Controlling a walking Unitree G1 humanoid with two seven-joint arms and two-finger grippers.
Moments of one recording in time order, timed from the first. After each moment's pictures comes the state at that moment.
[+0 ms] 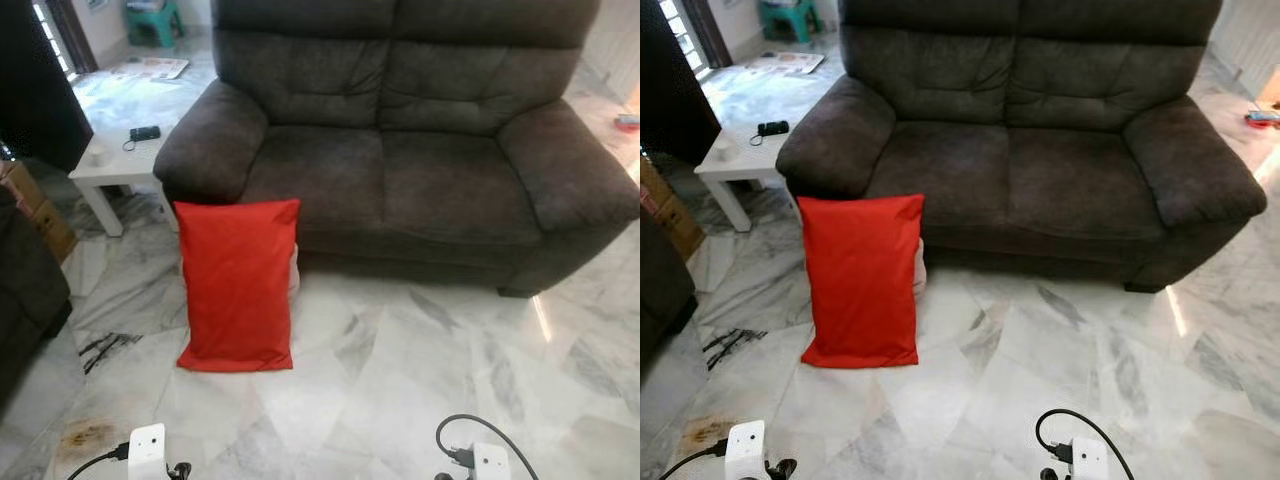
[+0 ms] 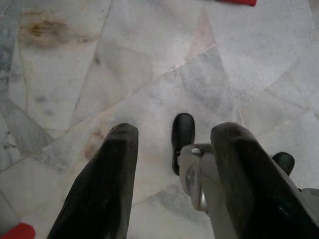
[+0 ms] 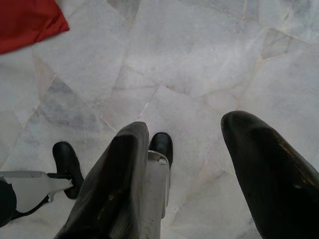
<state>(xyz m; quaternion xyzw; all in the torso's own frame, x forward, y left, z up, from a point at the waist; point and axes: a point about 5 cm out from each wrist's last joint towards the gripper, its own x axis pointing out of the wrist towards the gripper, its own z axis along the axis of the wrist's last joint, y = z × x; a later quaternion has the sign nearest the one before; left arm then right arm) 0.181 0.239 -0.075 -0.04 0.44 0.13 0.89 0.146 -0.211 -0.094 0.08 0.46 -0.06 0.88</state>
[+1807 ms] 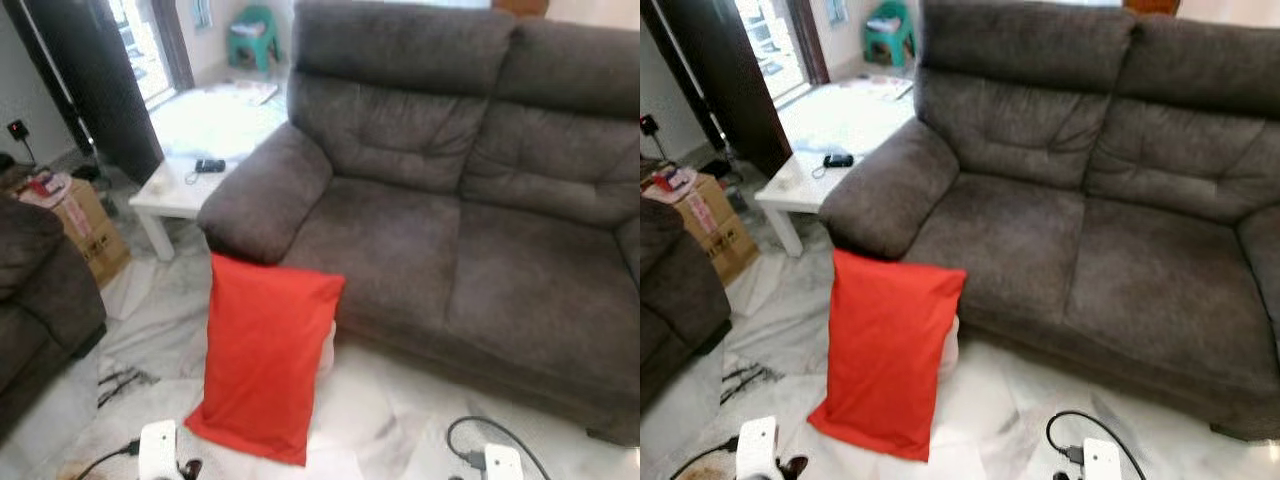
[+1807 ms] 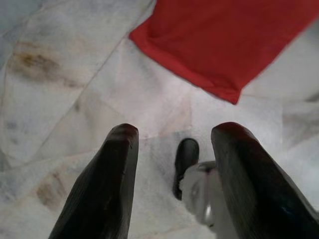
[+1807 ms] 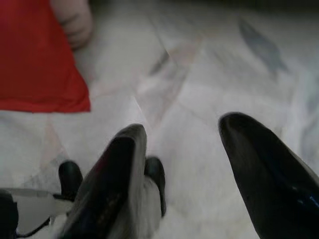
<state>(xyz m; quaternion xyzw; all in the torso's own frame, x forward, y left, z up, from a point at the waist) 0.186 0.236 -0.073 -0.04 0.44 0.12 0.89 0.148 -0.217 -0.092 0.07 0.46 -0.05 0.88</state>
